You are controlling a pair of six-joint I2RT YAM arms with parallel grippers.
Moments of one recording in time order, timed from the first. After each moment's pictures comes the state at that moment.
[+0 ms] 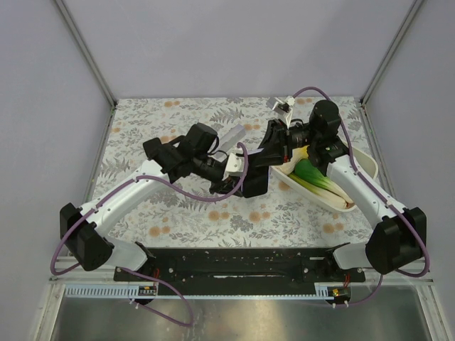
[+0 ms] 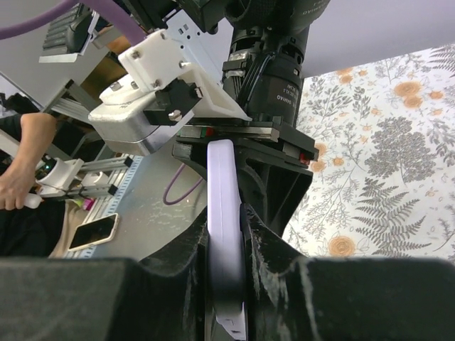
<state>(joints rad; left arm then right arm) -0.75 1.39 1.32 -0.73 0.90 0.67 0.38 1.37 1.15 0.34 -1.49 0.54</state>
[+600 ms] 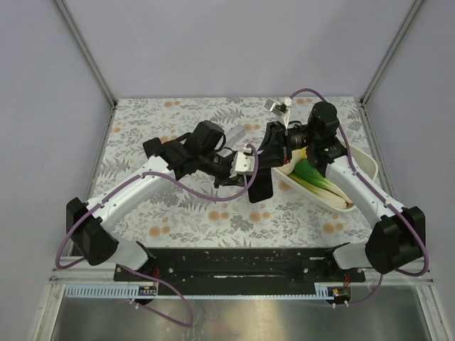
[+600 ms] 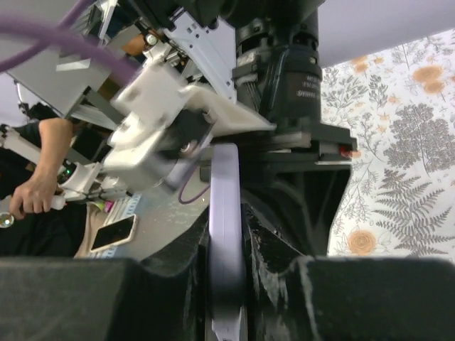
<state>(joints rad) -0.76 1.43 1.39 -0.78 0.74 0.73 0.38 1.37 1.14 0.37 -1.51 0.60</state>
